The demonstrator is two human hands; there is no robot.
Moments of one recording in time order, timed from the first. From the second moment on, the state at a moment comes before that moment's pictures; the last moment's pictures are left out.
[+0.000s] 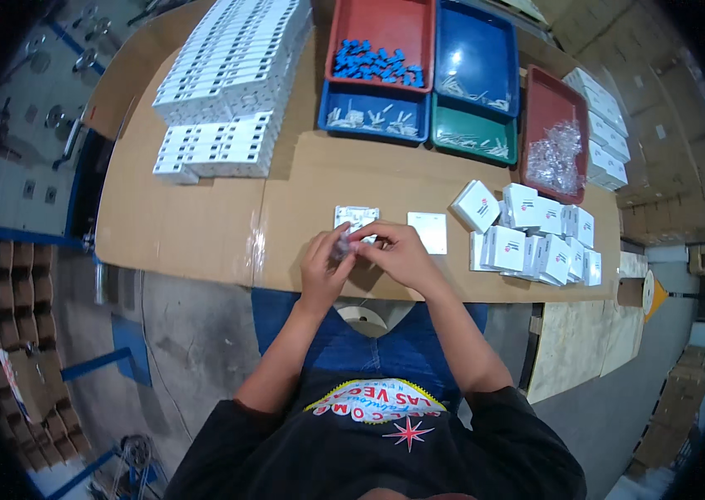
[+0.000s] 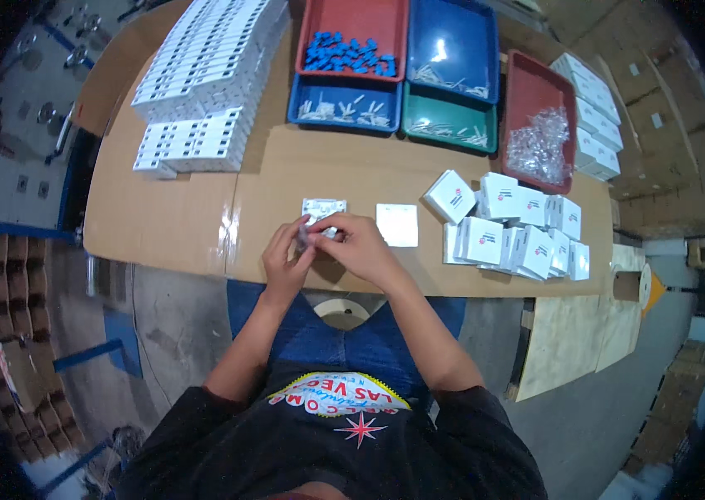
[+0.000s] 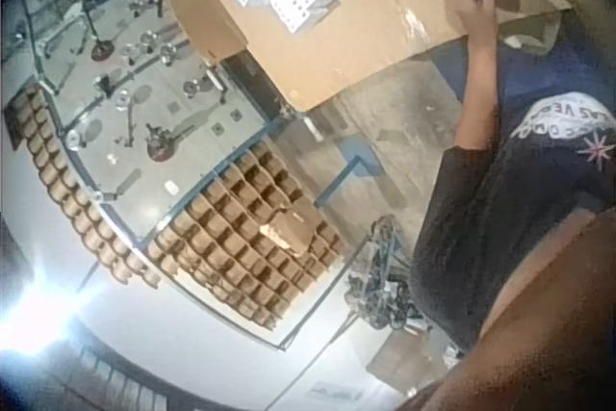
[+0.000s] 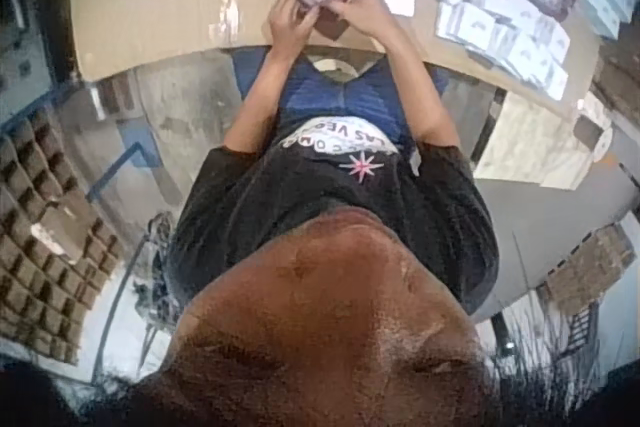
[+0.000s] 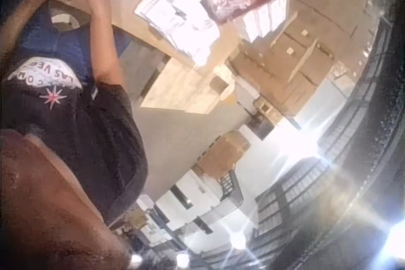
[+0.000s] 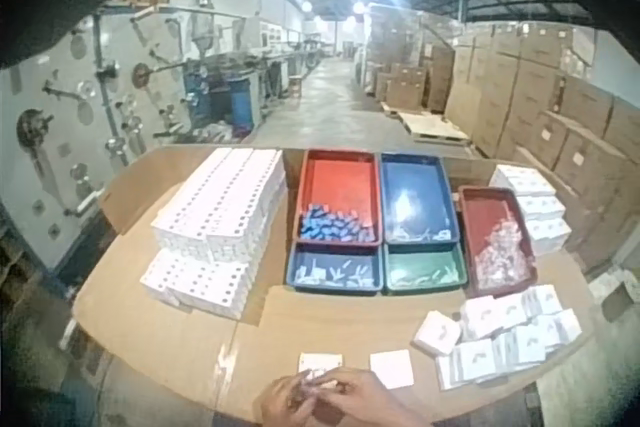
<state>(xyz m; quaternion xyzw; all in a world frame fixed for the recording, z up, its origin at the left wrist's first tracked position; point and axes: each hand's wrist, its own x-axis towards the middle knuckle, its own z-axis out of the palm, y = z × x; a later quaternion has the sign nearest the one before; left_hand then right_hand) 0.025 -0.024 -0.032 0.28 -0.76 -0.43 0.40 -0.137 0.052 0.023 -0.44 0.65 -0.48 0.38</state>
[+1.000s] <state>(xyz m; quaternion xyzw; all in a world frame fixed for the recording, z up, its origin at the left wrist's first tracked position) 0.025 -0.027 -0.060 0.32 -0.74 -0.46 0.38 -0.477 -0.109 0.017 -0.48 0.87 -0.09 -0.06</state>
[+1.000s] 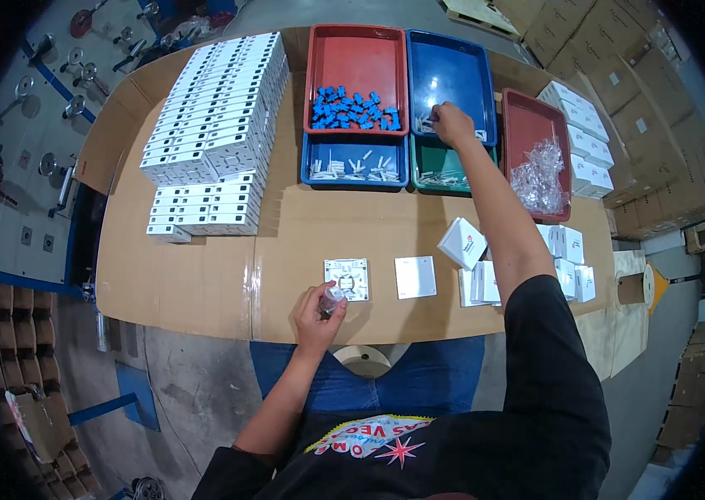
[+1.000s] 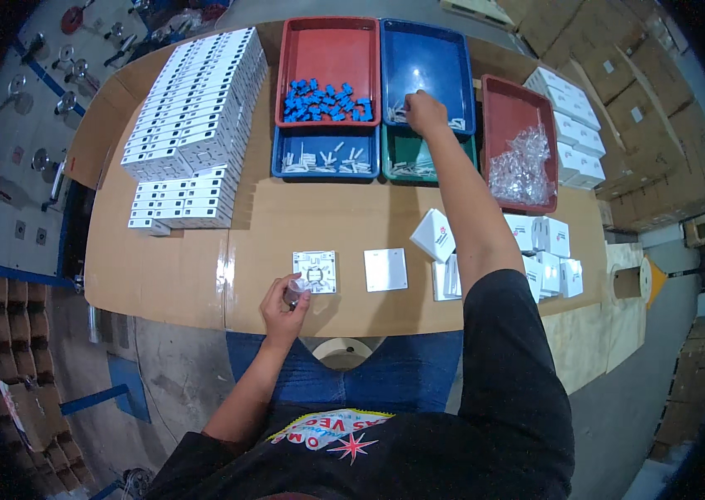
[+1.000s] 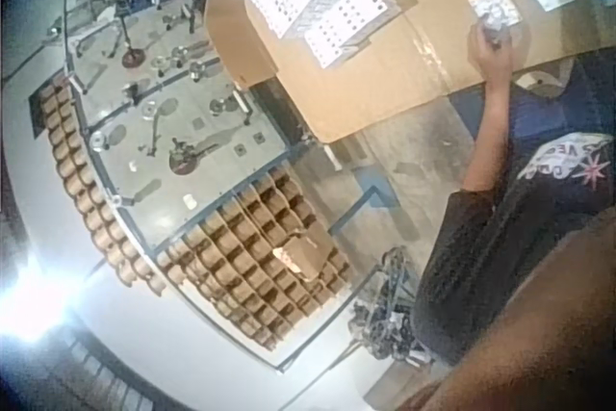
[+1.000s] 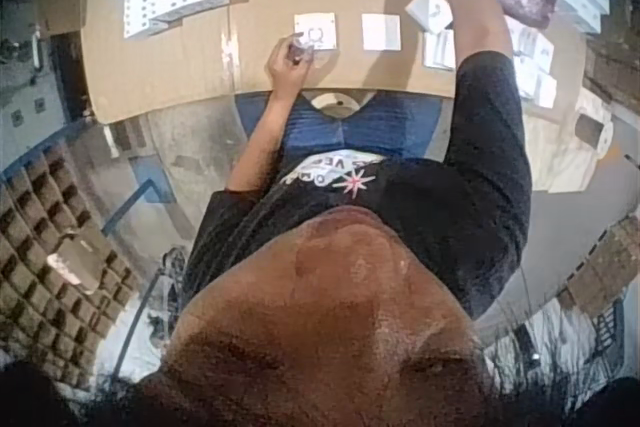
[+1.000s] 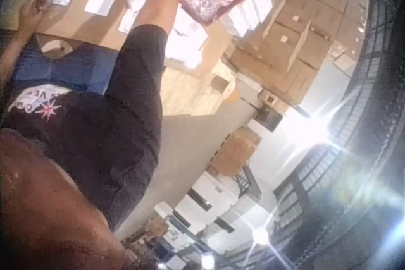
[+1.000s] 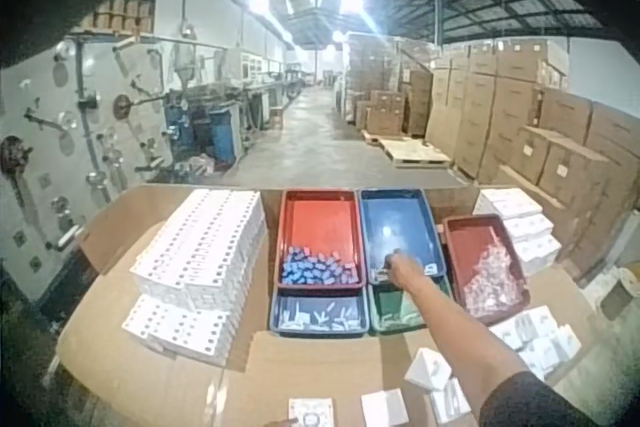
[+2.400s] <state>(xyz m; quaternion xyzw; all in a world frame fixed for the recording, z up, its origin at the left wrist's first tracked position) 0.024 -0.028 -0.054 0.28 -0.77 -0.42 0.39 -0.168 0.055 0.027 -0.47 0.74 -0.38 0.29</state>
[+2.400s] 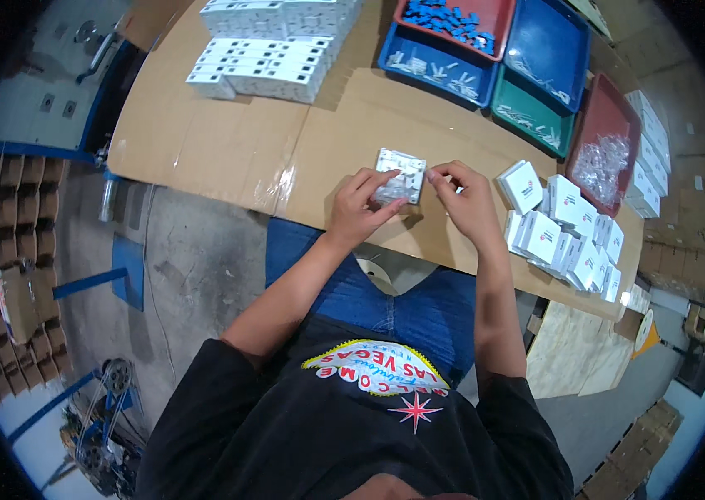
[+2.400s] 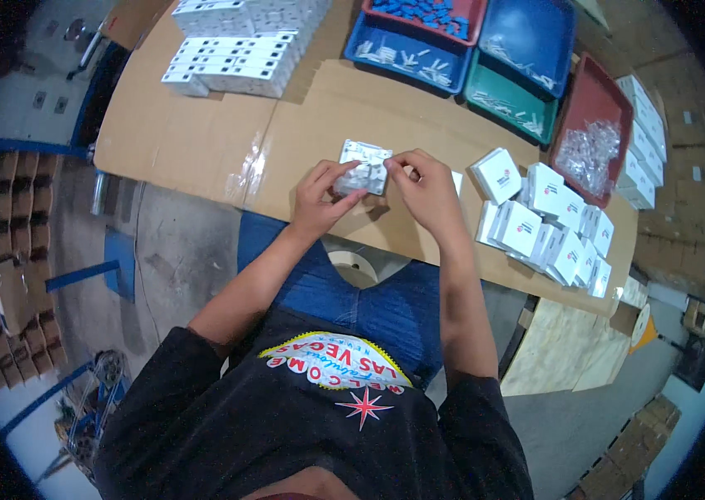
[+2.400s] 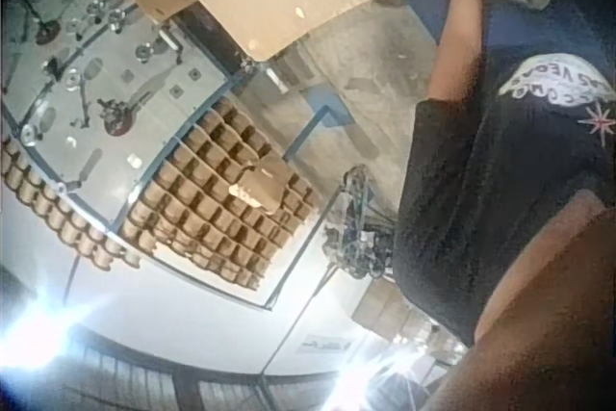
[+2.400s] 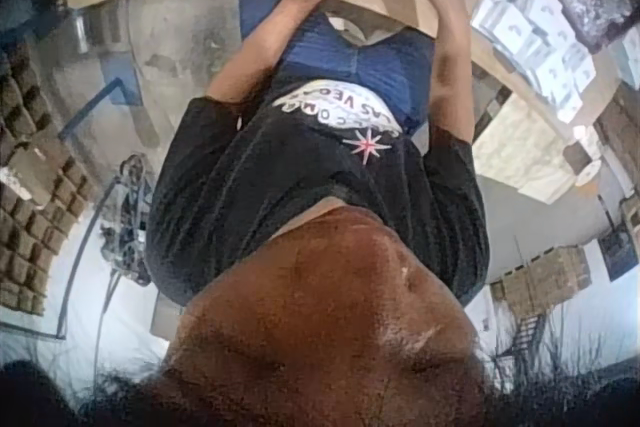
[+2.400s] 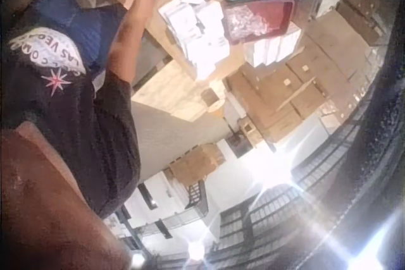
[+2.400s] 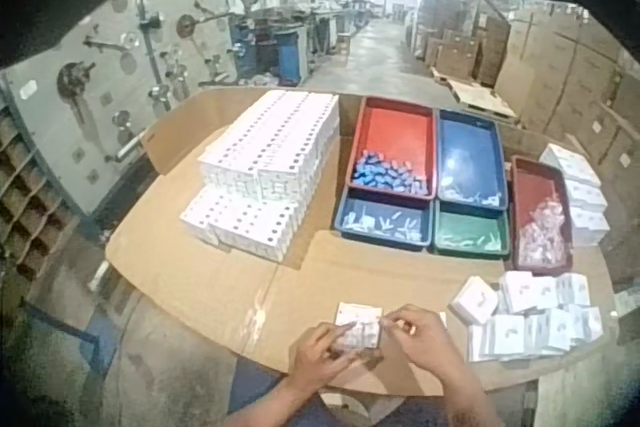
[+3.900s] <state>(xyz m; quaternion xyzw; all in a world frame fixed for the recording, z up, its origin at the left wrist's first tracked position) 0.022 -0.031 -0.048 0.30 -0.76 -0.42 0.40 -0.270 0.048 0.035 -0.39 0.70 -0.50 0.34</state>
